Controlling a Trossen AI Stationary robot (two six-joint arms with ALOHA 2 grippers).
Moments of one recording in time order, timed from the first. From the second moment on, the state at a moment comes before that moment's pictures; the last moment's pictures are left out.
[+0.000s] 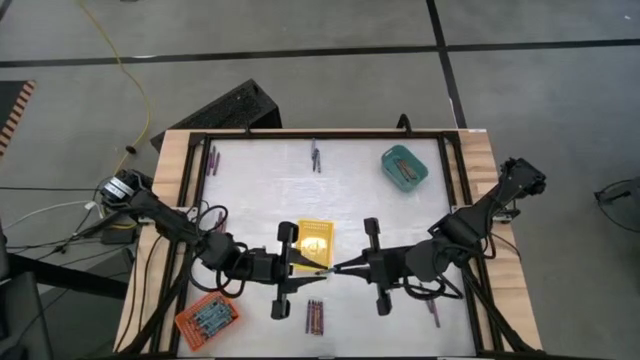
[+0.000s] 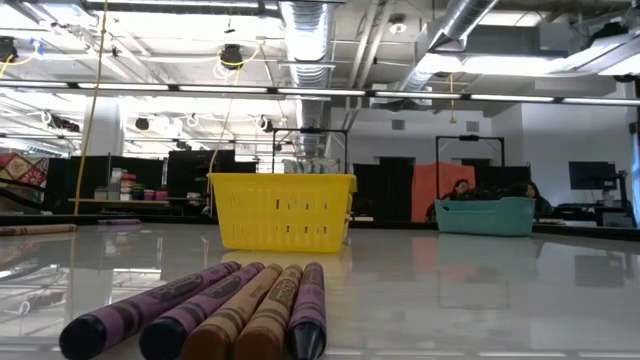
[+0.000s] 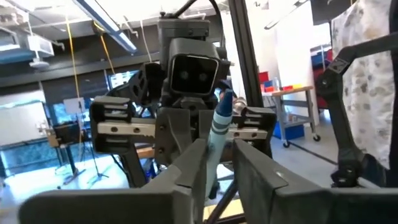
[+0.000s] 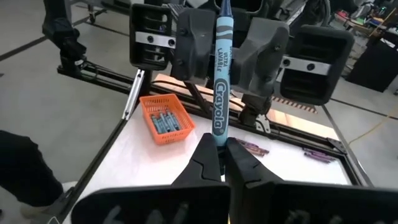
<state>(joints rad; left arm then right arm) -0.53 1.54 1.08 0.89 -0.40 0.35 0.67 1.40 1.51 -0.34 0.61 -0.12</state>
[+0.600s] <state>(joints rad) -0.52 1.54 1.08 0.88 -0.33 0.35 0.66 1.40 1.51 -0.34 0.60 -0.10</state>
